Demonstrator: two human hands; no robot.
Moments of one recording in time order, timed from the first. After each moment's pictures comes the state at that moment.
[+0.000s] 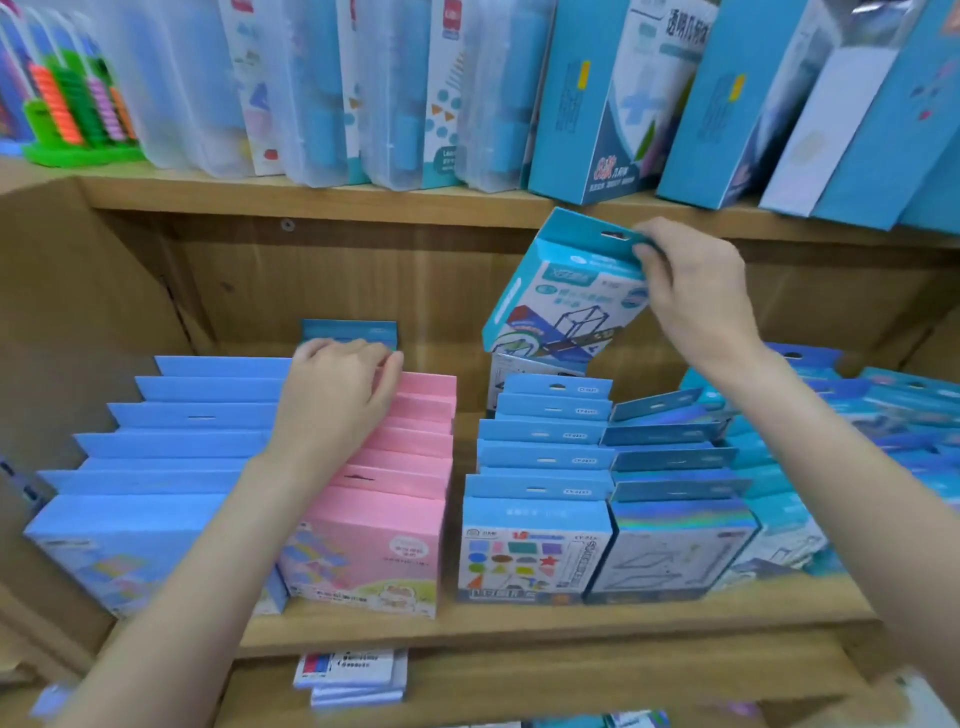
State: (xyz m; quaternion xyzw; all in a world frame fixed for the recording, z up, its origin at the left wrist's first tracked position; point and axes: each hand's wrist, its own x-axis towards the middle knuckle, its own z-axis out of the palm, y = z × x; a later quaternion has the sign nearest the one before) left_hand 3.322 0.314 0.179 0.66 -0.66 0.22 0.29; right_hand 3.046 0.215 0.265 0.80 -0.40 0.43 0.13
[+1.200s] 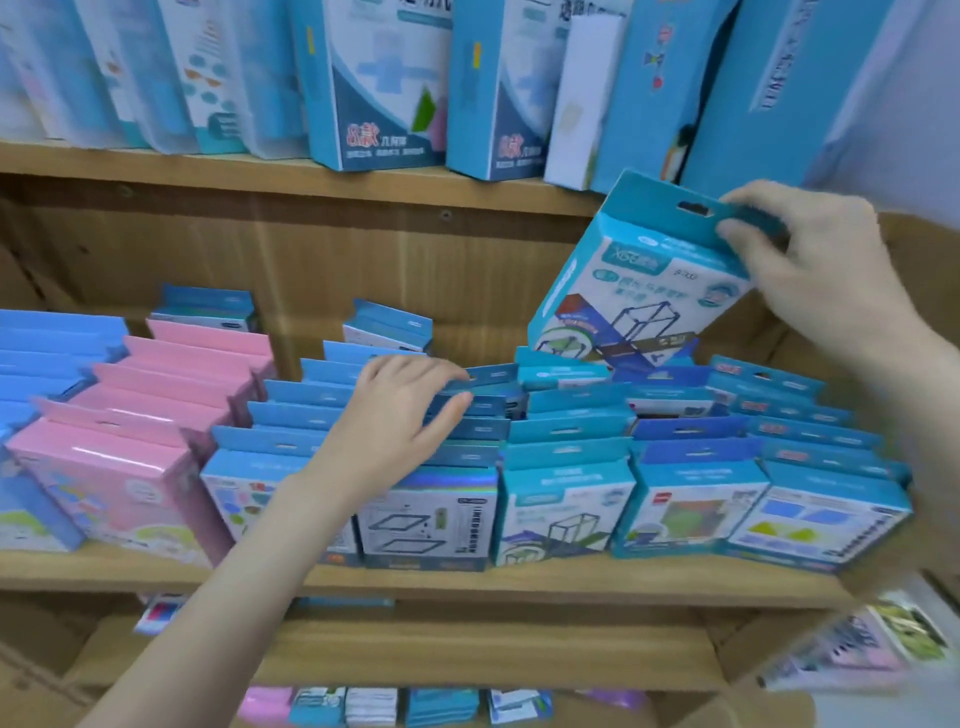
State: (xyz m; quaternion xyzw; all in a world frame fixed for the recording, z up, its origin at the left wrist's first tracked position) left_hand 3.080 0.297 0.171 0.60 -0.74 0.07 0.30; right_hand 2.802 0.210 0.308 0.83 -0.39 0.39 0.11
